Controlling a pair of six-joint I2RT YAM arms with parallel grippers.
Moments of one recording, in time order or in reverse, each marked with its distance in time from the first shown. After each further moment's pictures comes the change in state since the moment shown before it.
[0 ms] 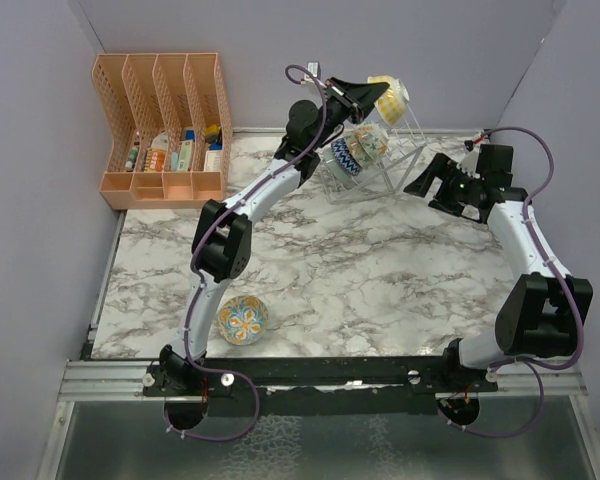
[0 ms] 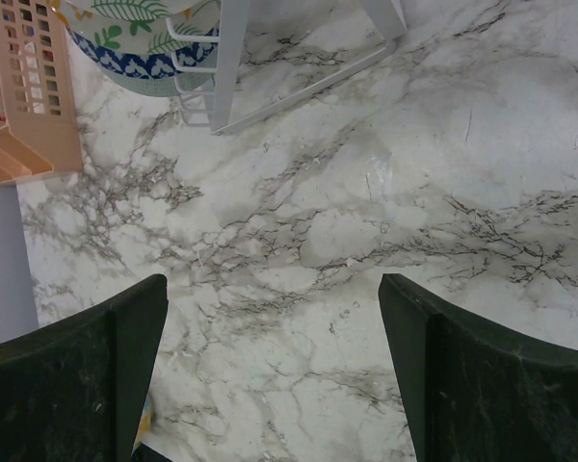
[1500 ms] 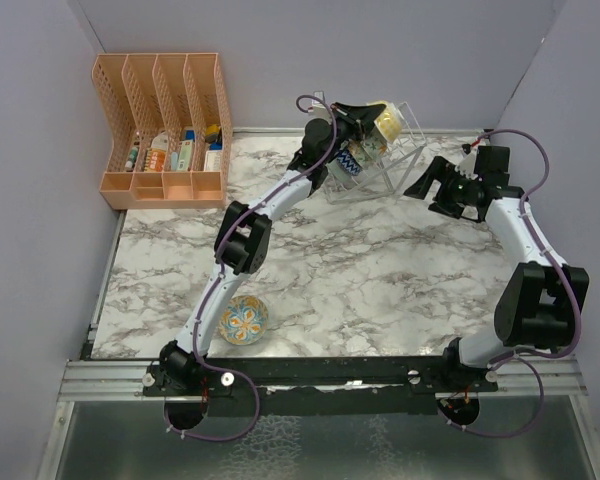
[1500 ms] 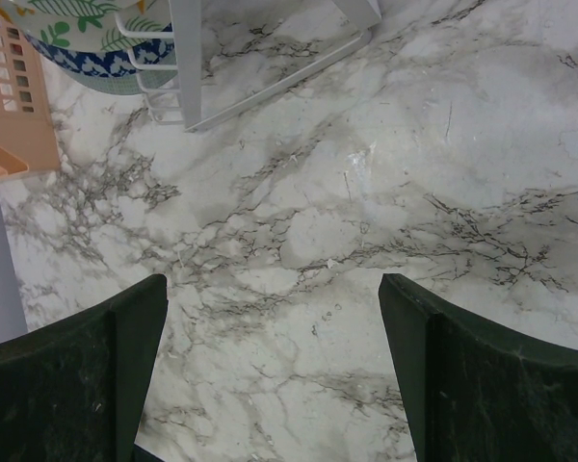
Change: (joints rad) left arm 0.005 0.336 0.244 -0.037 -0.098 -0.100; right arm -0.011 0.055 0.000 0.004 0.000 -0.024
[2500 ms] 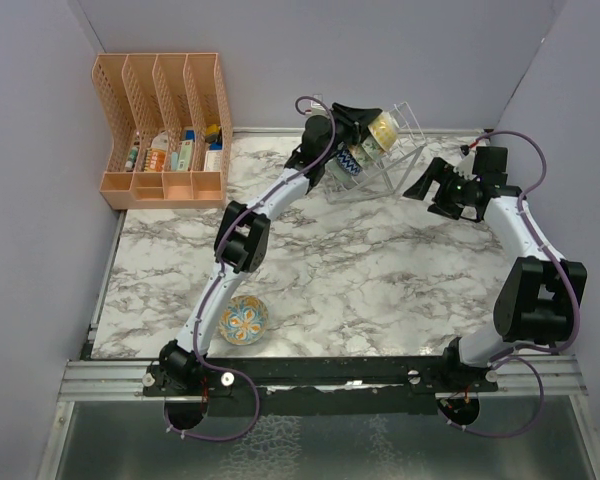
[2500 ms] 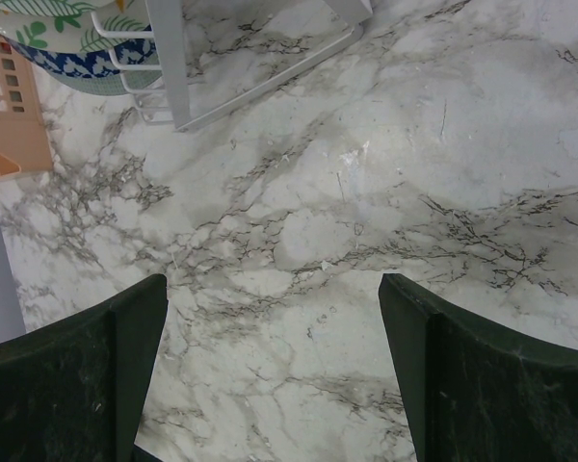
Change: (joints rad) left arm 0.024 0.039 0.060 -0.151 0.022 0.055; right arm -0.002 0.029 0.000 0.007 0.000 0.000
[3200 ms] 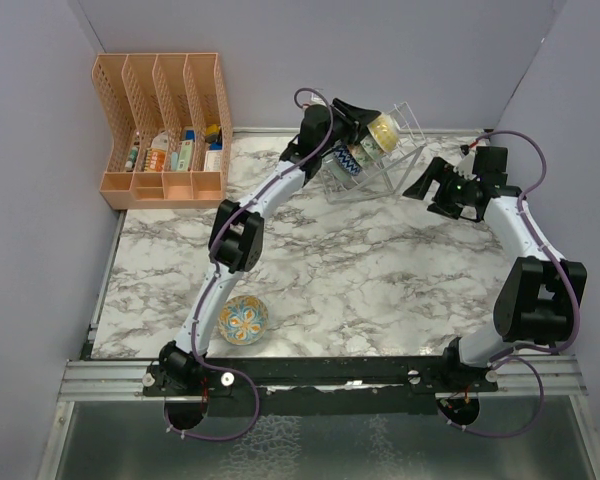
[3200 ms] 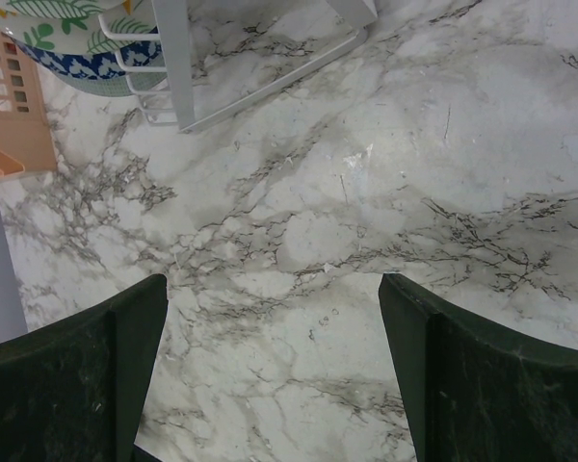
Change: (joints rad) left arm 0.012 -0.069 0.001 -0.230 0.047 0.122; right arm 0.000 0.000 0.000 0.006 -0.006 0.000
